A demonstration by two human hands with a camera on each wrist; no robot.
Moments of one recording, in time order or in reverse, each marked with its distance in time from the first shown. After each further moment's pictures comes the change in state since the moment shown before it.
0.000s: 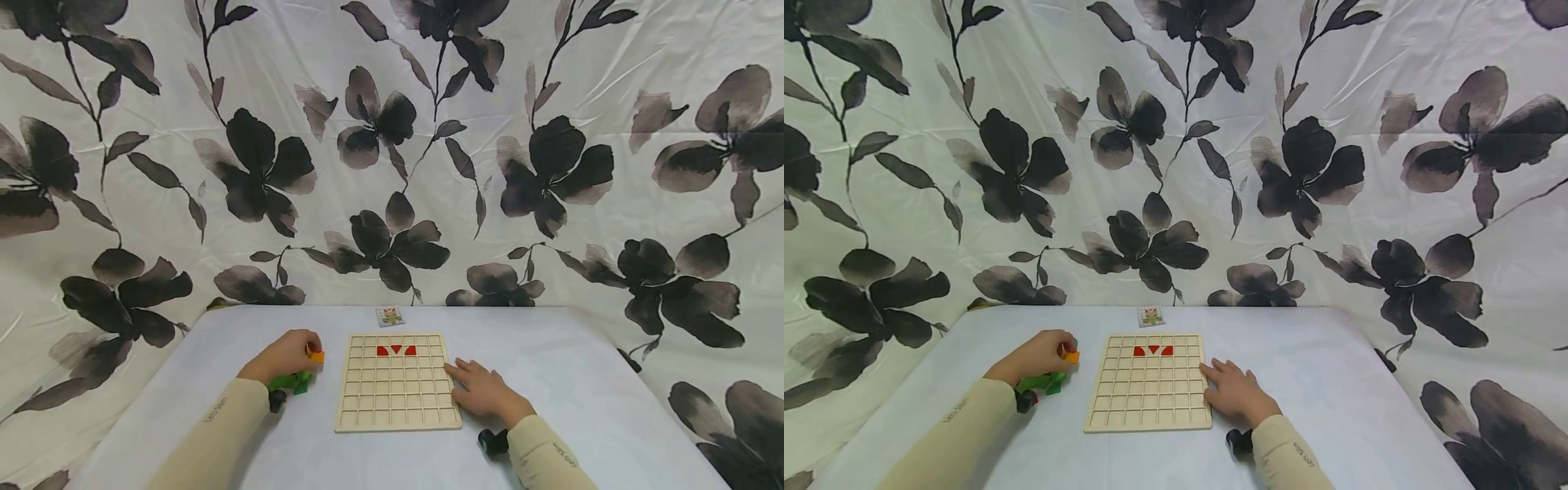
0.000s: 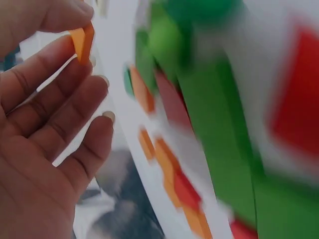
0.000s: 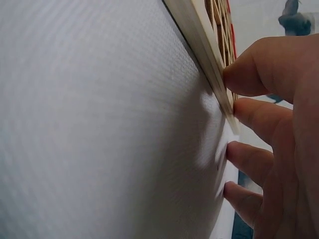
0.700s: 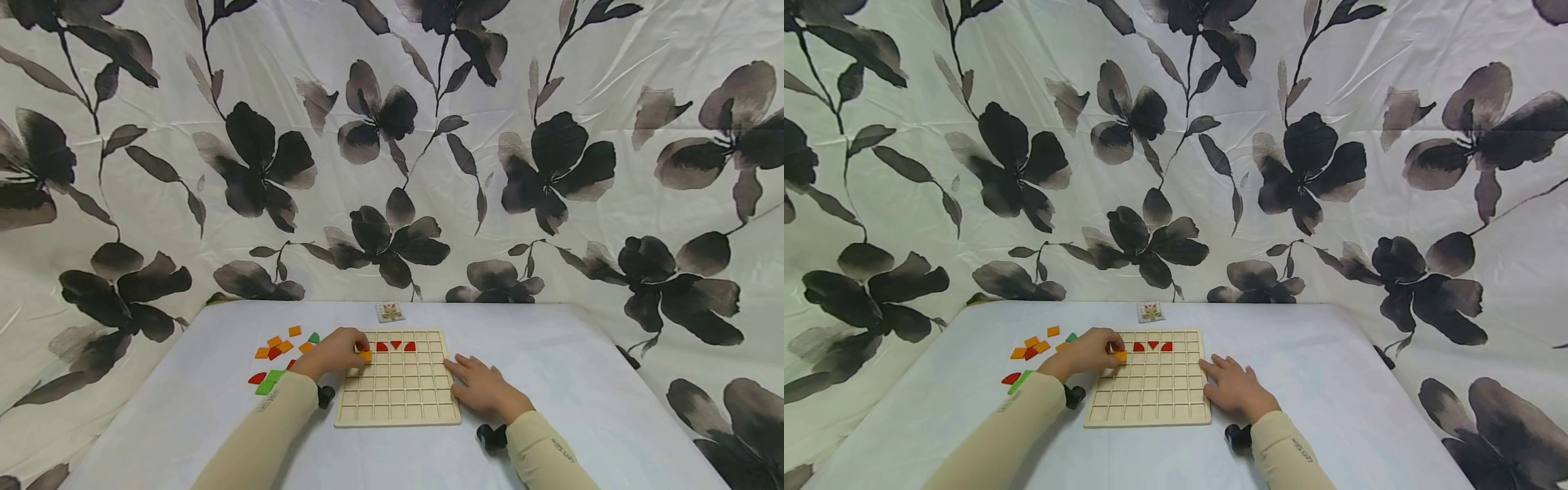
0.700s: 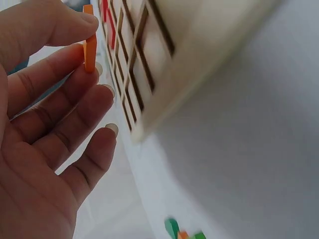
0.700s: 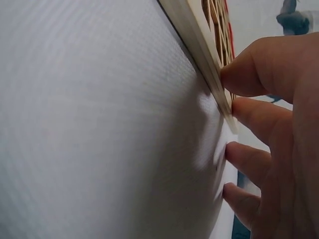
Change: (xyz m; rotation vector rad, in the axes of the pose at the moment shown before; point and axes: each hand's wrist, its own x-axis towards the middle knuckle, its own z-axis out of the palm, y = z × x) left_hand 0.032 0.072 0.040 -0.058 -0.046 0.060; right_hand 0.004 0.001 0.002 -0.010 0.003 0.020
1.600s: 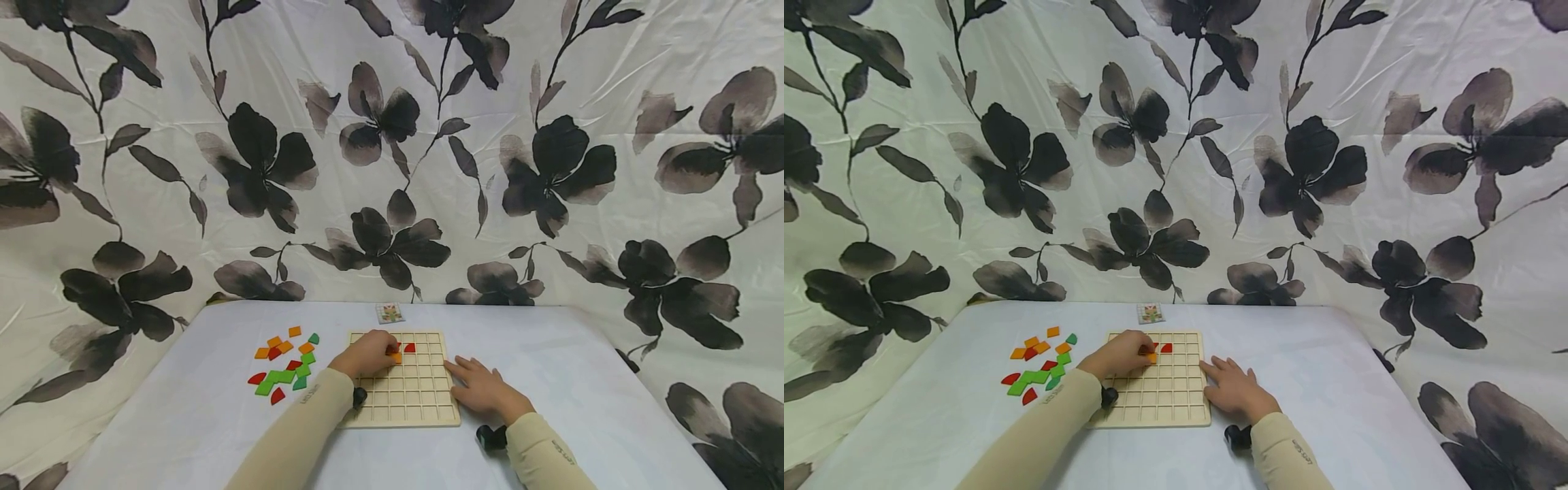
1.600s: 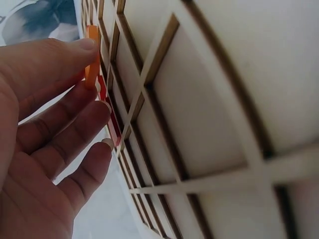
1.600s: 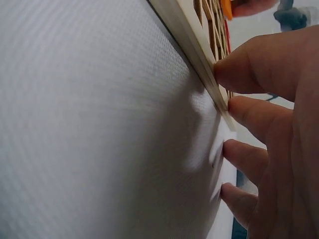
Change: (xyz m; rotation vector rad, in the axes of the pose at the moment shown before) left_hand 0.032 0.033 0.033 0.074 -0.028 0.147; right_hand 0.001 0.000 0.000 0.020 -0.035 0.023
